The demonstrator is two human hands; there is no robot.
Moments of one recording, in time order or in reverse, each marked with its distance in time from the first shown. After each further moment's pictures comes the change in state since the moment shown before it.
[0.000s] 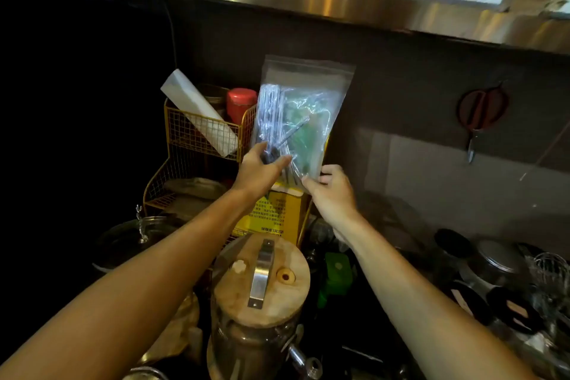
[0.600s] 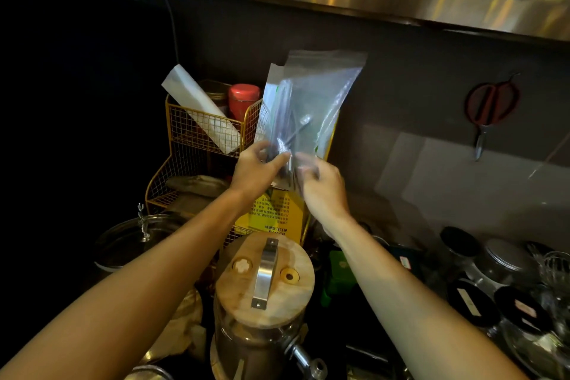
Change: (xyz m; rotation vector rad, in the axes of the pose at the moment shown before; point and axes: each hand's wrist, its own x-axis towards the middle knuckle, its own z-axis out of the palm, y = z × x) left_hand 0.002 -0.006 -0.008 0.009 0.056 0.075; right_hand -0.006 -0.015 0.019 -0.063 -0.007 -0.208
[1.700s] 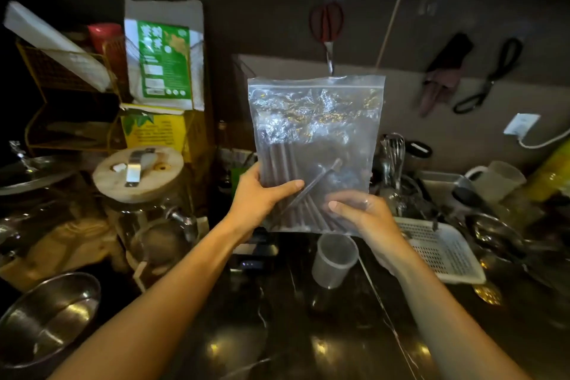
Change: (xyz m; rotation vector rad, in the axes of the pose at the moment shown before) left_hand -0.277 -0.006 0.191 -0.319 -0.397 -0.031; right_hand -0.300 0.098 -0.305 0.224 0.011 0.327
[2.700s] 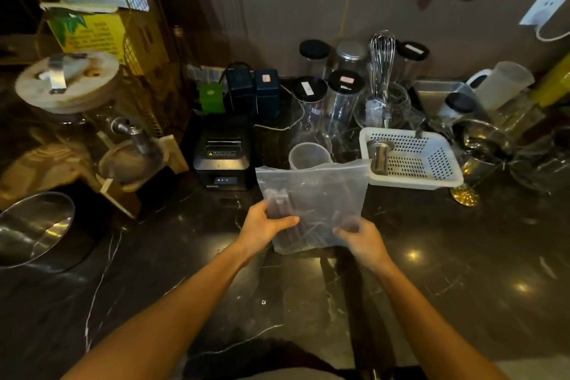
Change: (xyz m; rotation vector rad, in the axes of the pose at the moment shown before) left_hand -0.149 -0.167 0.070 0.104 -0.052 -0.478; right_hand -0.129 0.195 -0.047 -0.158 0.081 0.576
